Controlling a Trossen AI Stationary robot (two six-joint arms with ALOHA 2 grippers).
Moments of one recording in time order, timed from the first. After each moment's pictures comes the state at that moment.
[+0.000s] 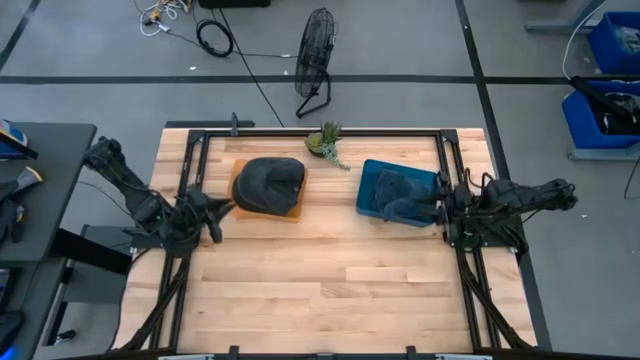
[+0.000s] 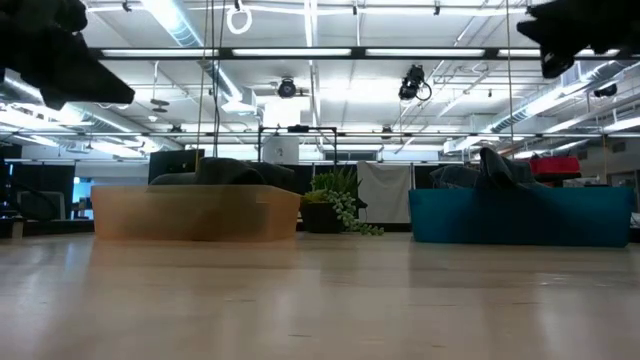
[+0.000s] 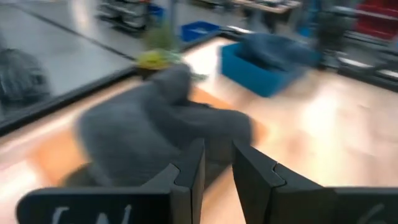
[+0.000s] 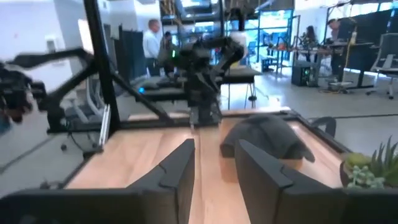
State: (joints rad) left arm -0.79 0.52 0.42 -0.79 -1.20 -1.03; right arm 0.25 0.11 0.28 -0.14 0.23 0.05
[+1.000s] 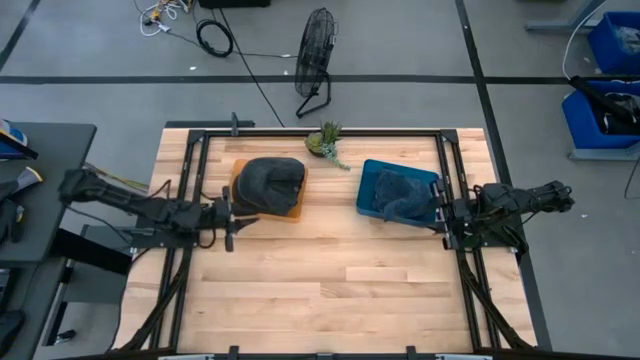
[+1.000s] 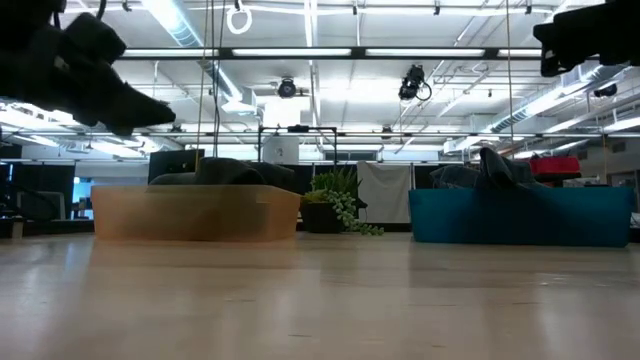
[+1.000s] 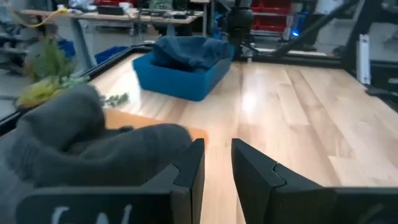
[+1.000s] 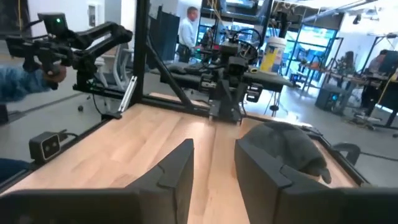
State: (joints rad) left arm -0.27 0.45 0.06 0.22 -0.44 -0.12; right arm 0.25 0.04 0.22 -0.17 0.07 -0.17
